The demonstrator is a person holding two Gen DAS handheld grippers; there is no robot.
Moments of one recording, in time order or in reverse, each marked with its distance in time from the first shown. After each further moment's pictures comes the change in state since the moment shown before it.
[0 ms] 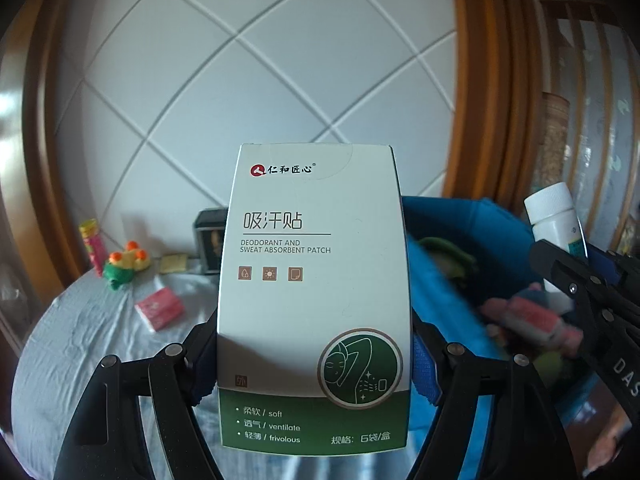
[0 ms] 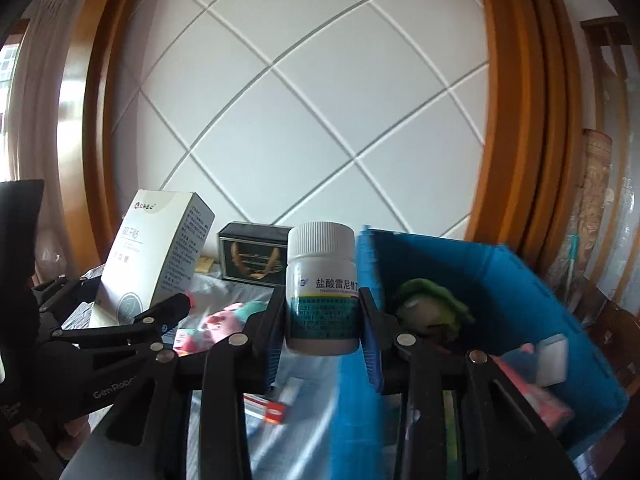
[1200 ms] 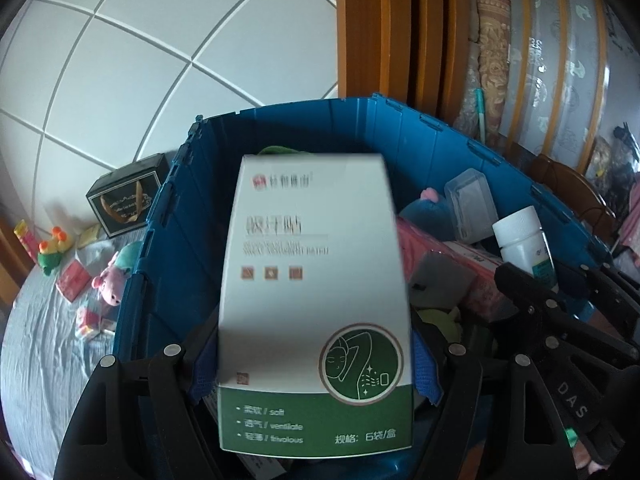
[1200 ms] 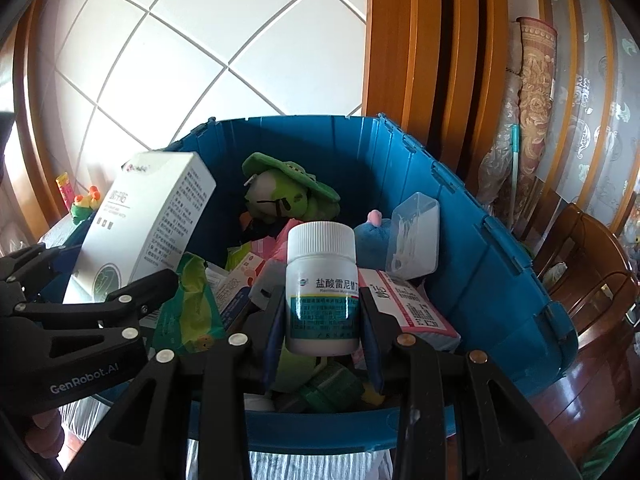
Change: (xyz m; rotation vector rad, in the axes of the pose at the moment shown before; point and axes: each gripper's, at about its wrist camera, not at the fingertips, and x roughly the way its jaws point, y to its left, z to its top) left arm 0.069 -0.243 -0.051 0.154 0.267 -0.104; right arm -0.007 -0.256 -0.135 0.130 0.287 -0.105
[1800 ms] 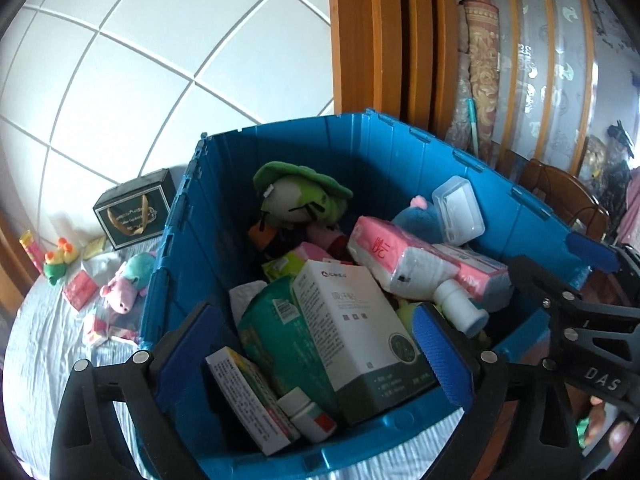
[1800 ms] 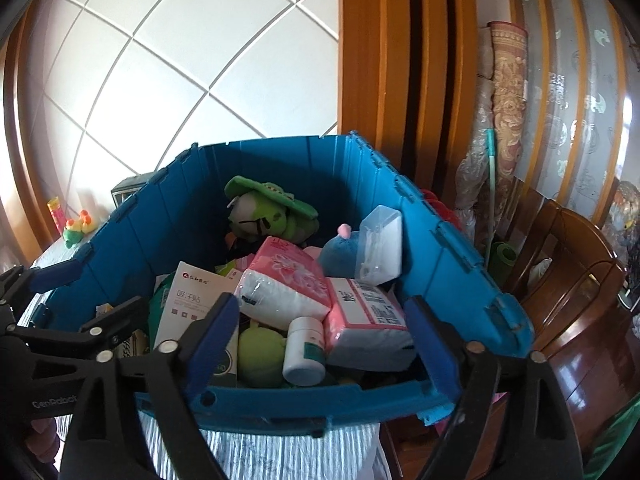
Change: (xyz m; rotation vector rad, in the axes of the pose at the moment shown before) left arm -0.031 0.000 -0.012 0.018 -0.064 0.006; right arm -0.036 -0.016 -0.007 0.060 -0.065 -0.055
